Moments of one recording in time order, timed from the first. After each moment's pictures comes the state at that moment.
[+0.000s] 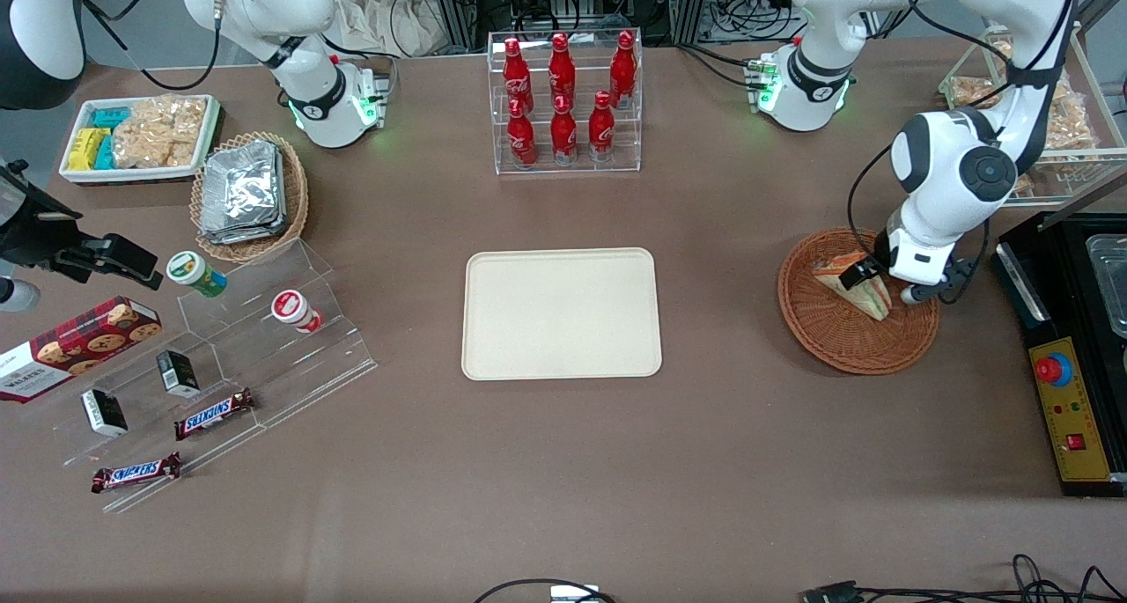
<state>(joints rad) 0.00 0.06 0.03 -2.54 0.03 2.57 -0.46</state>
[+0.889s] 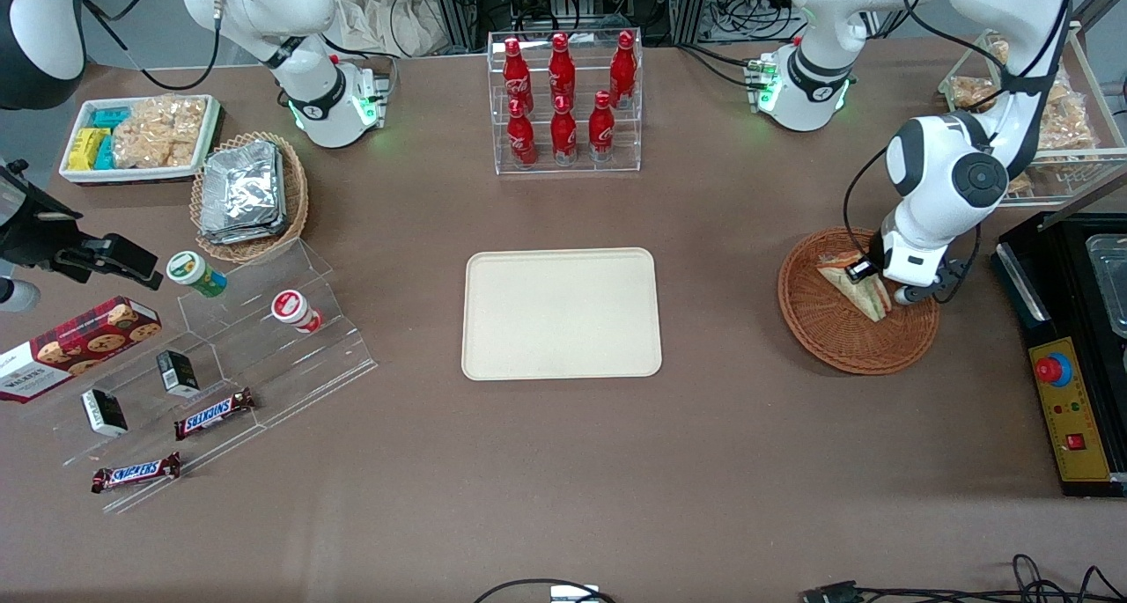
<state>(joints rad) 0.00 0.06 0.02 -2.54 0.03 2.57 -0.46</state>
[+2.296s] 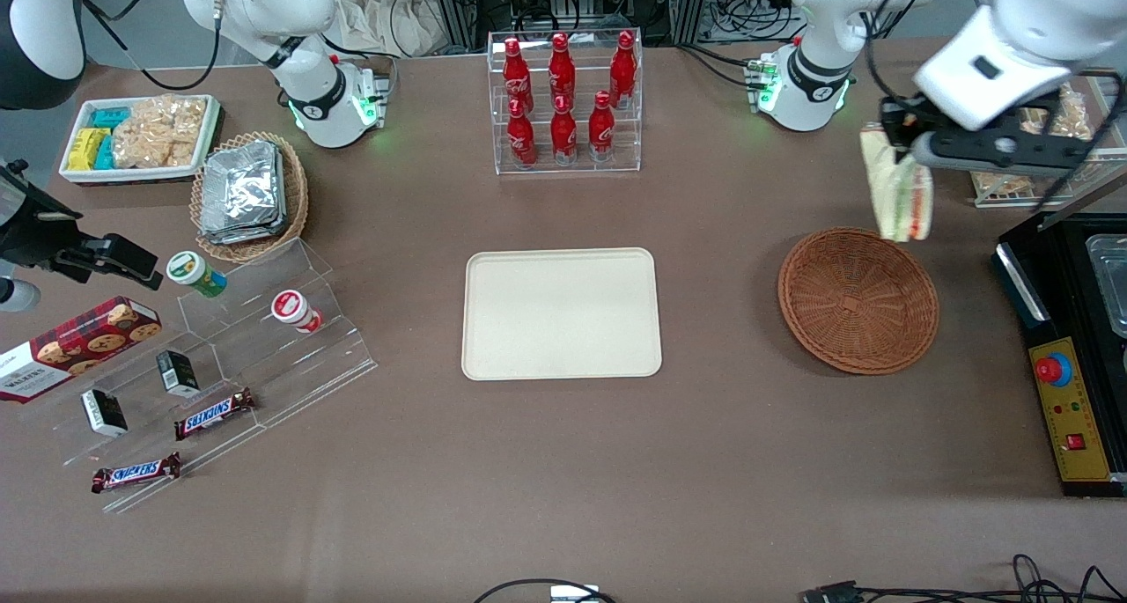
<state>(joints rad) -0.03 -0.01 -0.31 -1.43 0.02 1.28 -0.12</state>
